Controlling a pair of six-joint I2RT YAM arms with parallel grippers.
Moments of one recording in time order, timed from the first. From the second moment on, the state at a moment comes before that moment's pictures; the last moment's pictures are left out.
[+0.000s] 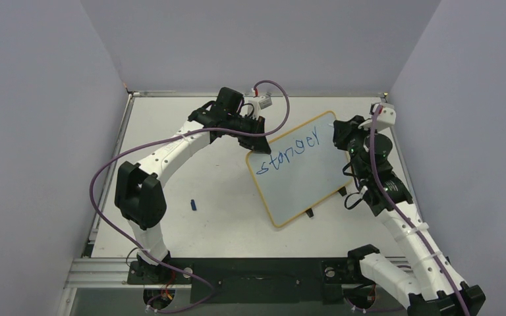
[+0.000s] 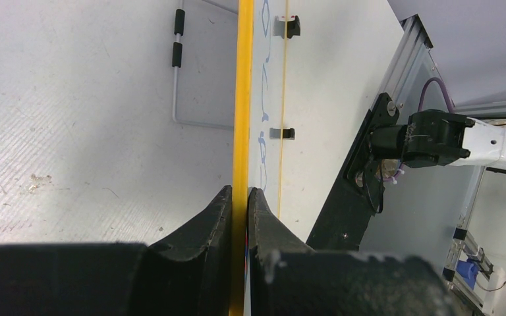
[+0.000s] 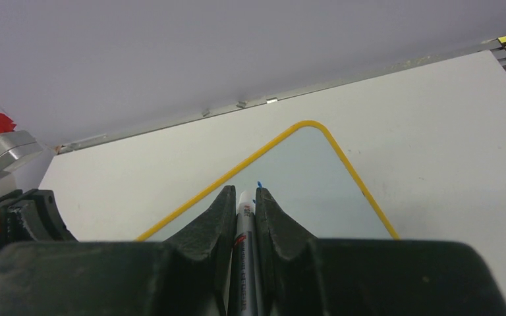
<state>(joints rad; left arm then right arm) -0.57 1.82 1.66 -0.63 0.67 -0.19 0.31 0.92 0.91 -0.09 0.24 0.39</state>
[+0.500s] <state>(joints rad) -0.57 1.81 1.66 -0.63 0.67 -0.18 0.32 0.67 0.65 -0.11 0.10 0.42</state>
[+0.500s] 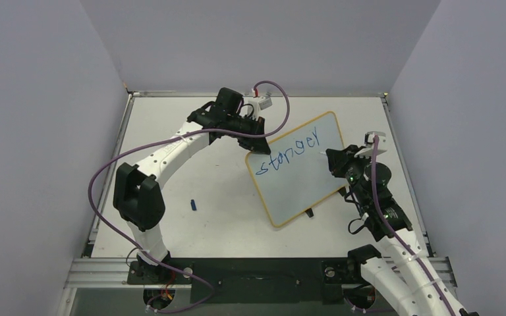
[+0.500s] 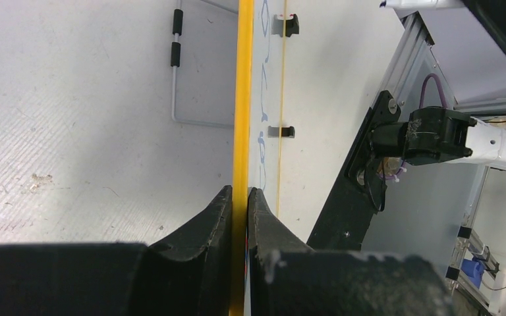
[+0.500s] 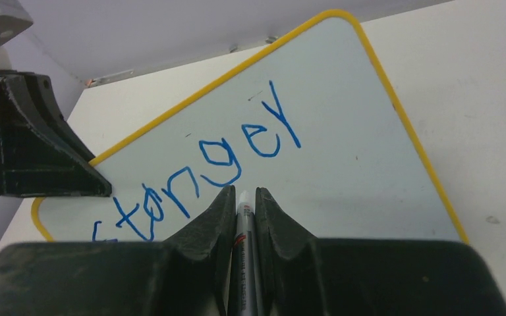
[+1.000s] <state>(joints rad) -0.57 1.78 1.61 -0.60 0.66 -0.18 0.45 0.51 0.47 0.00 -0.03 0.45</state>
